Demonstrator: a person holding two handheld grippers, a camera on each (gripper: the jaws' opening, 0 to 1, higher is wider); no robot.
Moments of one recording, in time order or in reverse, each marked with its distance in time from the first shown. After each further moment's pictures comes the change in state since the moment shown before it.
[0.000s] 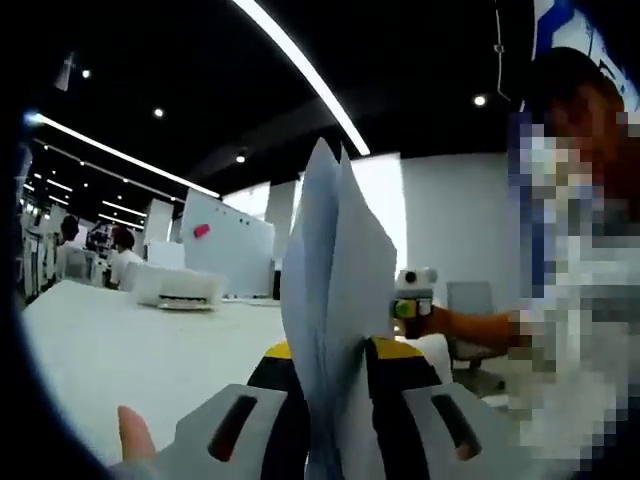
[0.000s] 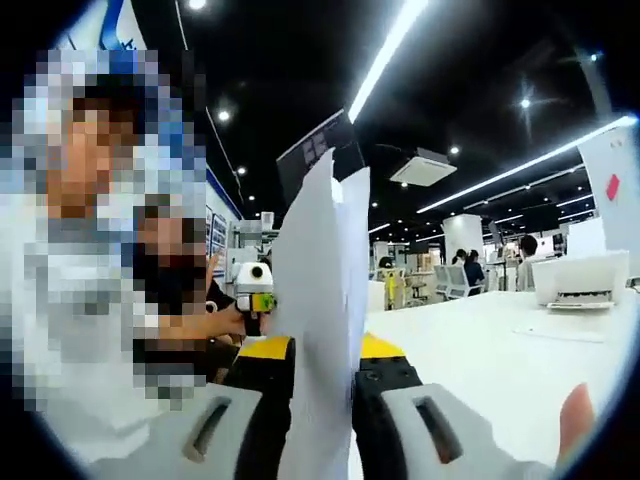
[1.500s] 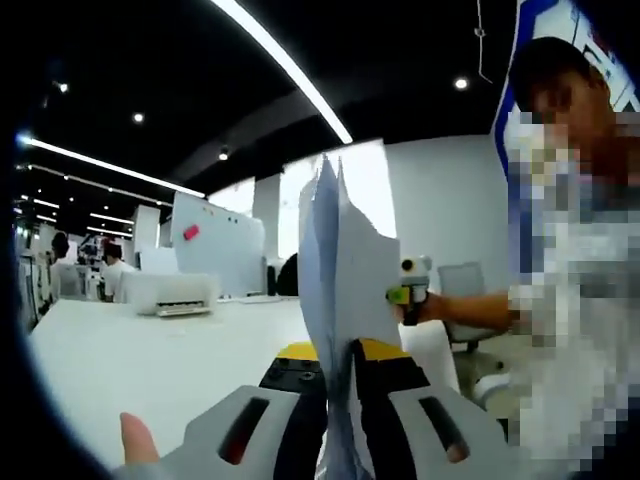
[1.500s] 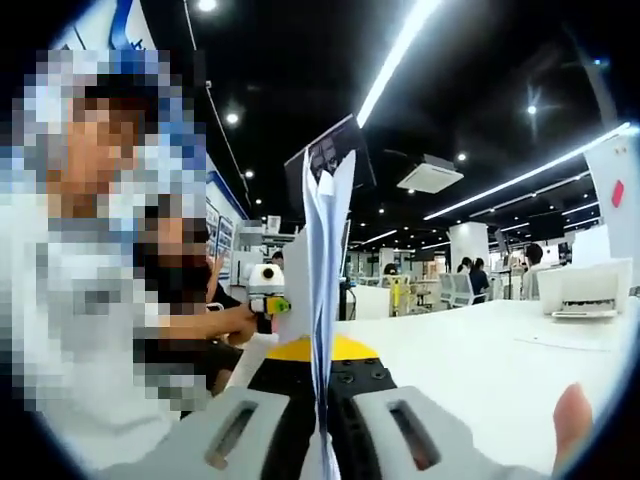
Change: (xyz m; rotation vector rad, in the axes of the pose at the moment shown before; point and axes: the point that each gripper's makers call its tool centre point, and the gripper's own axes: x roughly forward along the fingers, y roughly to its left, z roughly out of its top) left arm -0.021 0.007 0.011 0.044 0.015 -0.063; right arm 0.002 0.009 0.003 -0.021 -0.036 0.041
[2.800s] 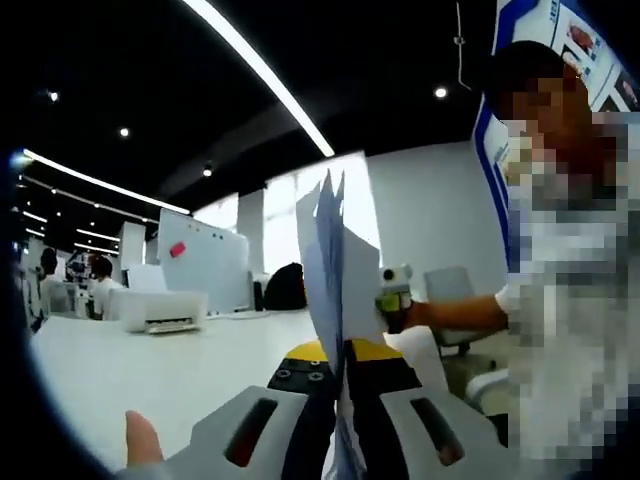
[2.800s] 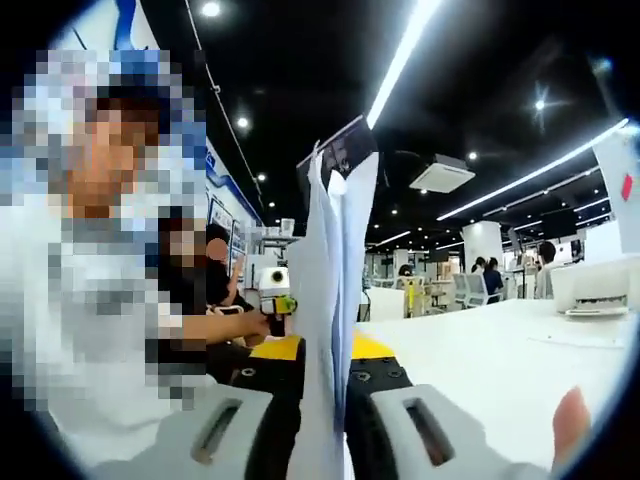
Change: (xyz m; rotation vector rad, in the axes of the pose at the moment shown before) left arm -0.005 -0.011 0.000 0.055 -0.036 -0.058; right arm 0.001 0.007 0.000 0.014 -0.014 0.067
